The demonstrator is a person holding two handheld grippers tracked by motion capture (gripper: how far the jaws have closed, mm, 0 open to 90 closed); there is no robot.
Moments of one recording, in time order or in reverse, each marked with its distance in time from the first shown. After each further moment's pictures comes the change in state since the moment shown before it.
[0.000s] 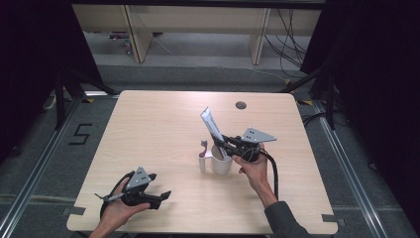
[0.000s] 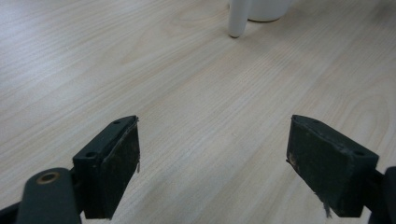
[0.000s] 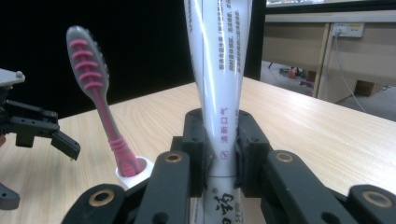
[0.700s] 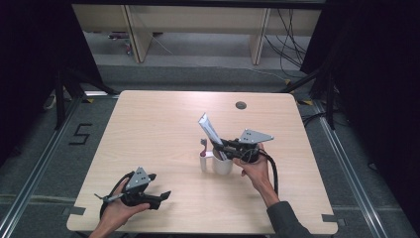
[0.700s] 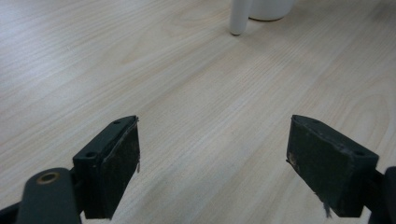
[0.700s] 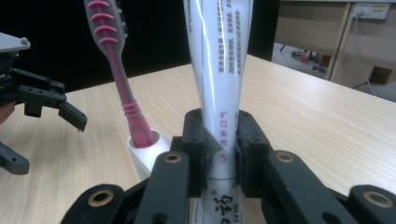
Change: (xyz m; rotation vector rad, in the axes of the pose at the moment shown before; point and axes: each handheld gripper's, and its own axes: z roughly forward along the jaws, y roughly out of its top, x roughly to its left) left arm 0.000 -0.001 0.000 -0.008 -0.004 -0.004; right arm -0.003 -0.003 0.002 0.072 0.029 -0.058
